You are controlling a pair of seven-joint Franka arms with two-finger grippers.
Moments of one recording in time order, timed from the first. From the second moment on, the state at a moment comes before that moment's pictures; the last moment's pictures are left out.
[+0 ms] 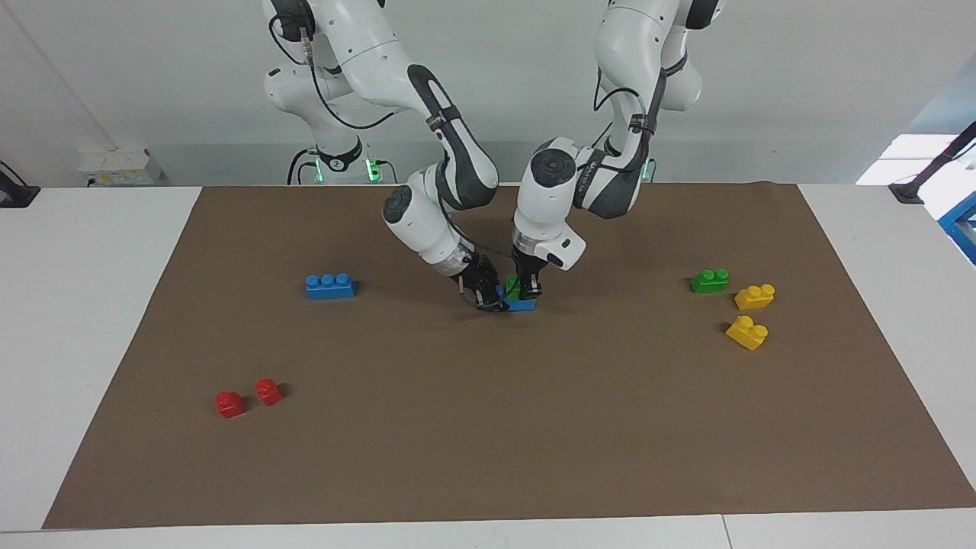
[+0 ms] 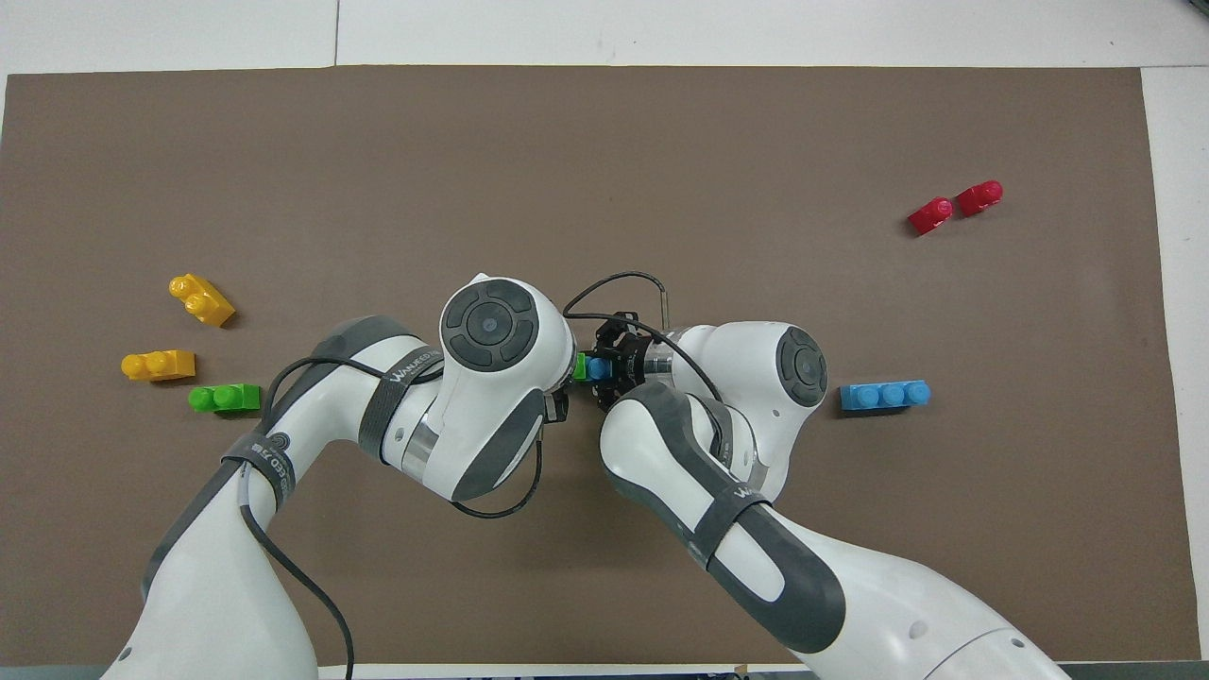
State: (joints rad) left arm -0.57 0.26 -0.09 -1.95 -0.05 2.25 -2.23; right arm 0.57 0.37 0.04 -2.06 1.00 2.65 1.30
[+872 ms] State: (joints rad) left arm -0.41 0.06 -0.06 -1.94 -0.05 2.00 -1.90; right arm 0.57 0.37 0.04 -2.06 1.00 2.66 1.30
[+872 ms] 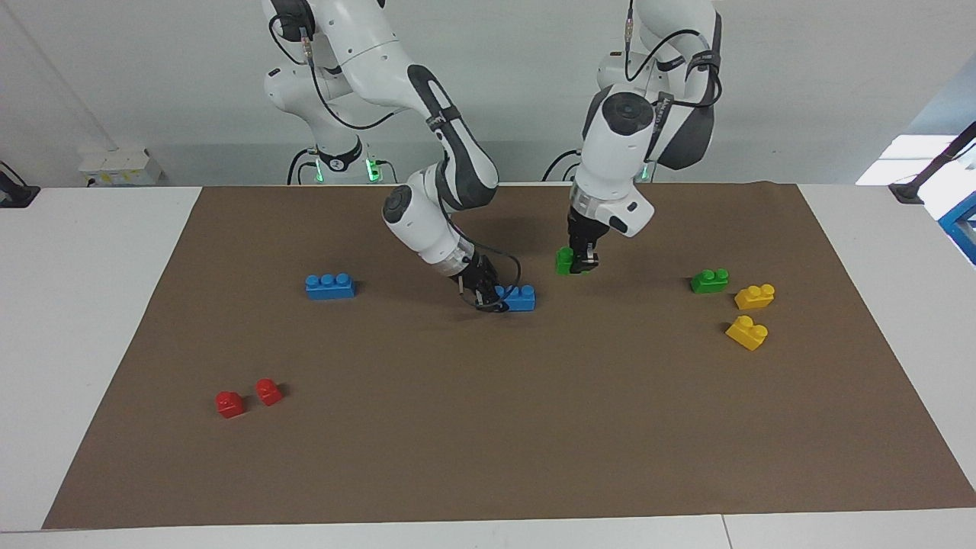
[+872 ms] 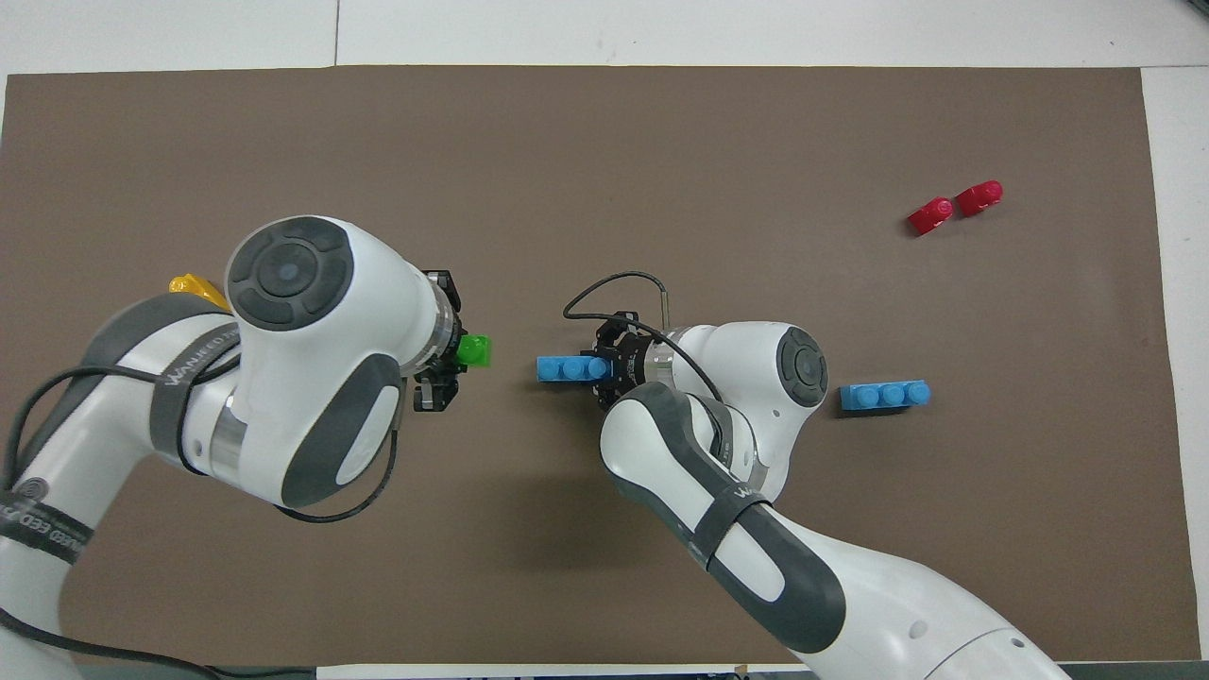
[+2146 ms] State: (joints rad) left arm 0.00 0.11 -0.05 -2.17 -0.05 2.30 -0.88; right arm -0.01 0.33 0.02 -1.87 0.77 2.06 0.99
